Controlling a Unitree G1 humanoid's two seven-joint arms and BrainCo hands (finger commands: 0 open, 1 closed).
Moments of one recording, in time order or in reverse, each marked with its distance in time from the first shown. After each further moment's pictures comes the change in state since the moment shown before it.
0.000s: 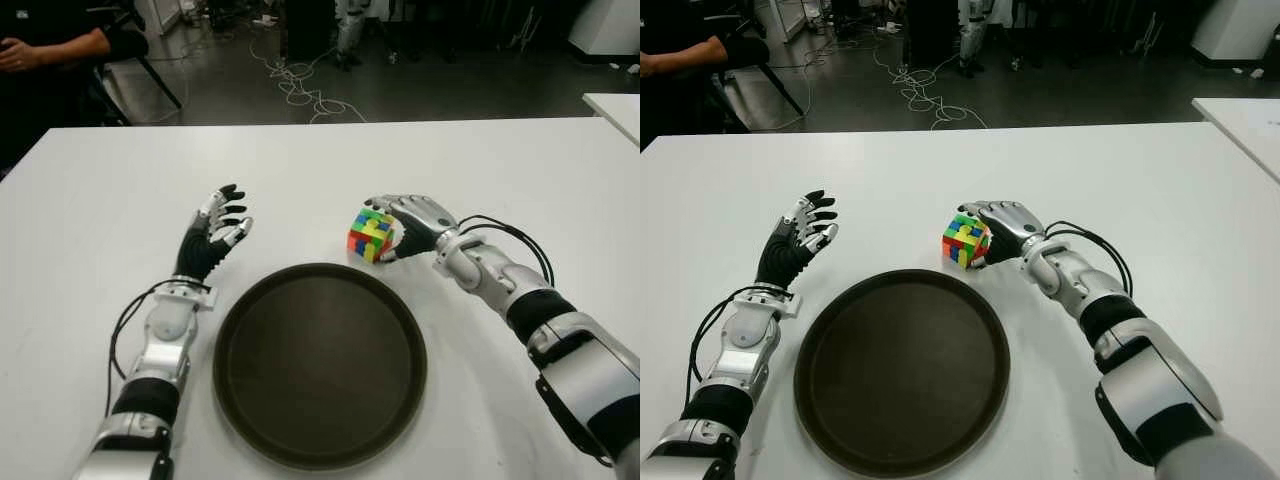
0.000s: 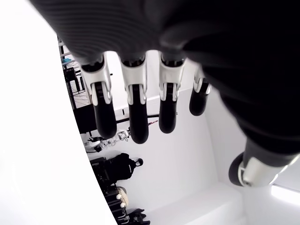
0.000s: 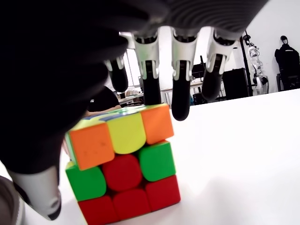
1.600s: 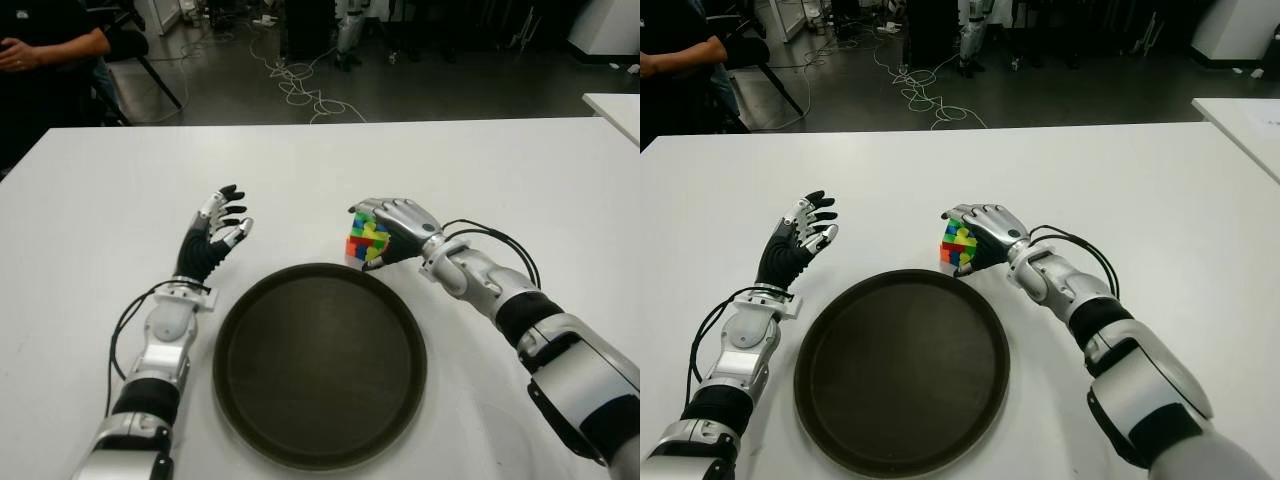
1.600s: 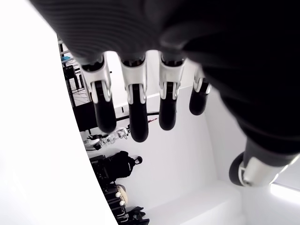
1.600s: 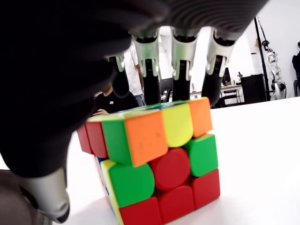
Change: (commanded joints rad) left arm 0.000 -0.005 0.002 0.007 -0.005 -0.002 -0.006; right arm 0.018 0.036 0.052 -0.015 -0.022 -0.015 -0.053
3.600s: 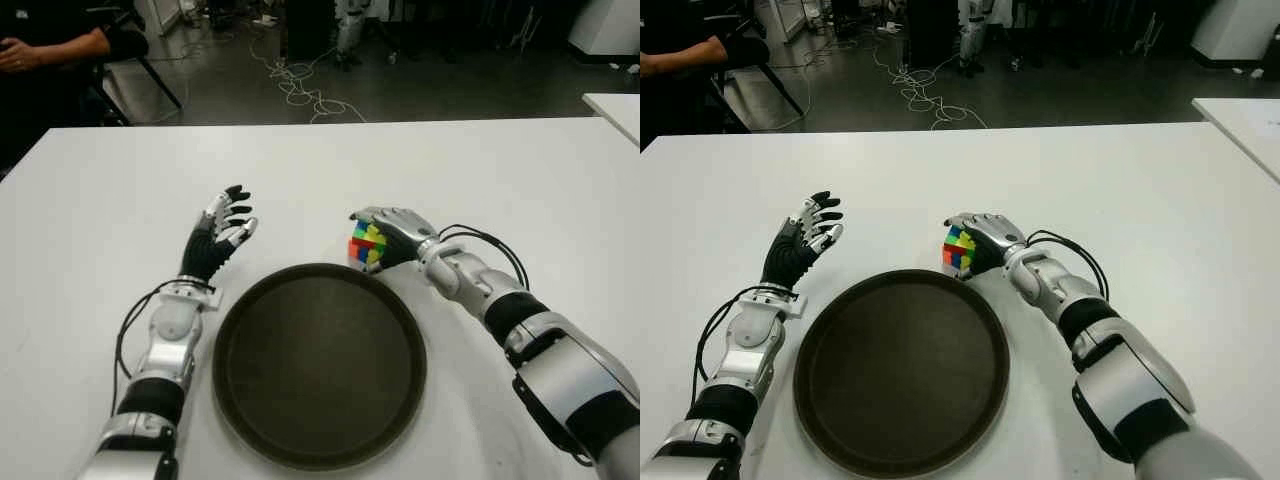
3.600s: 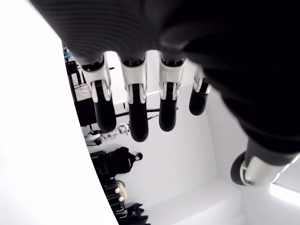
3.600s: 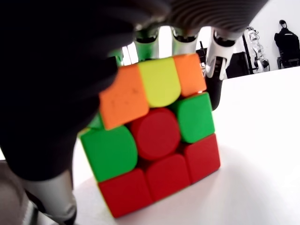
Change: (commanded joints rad) left arm 0.011 -0.005 0.001 -0.030 0.004 0.019 -0.006; right arm -0.038 0.059 -0.037 0.141 0.045 0.016 0.086
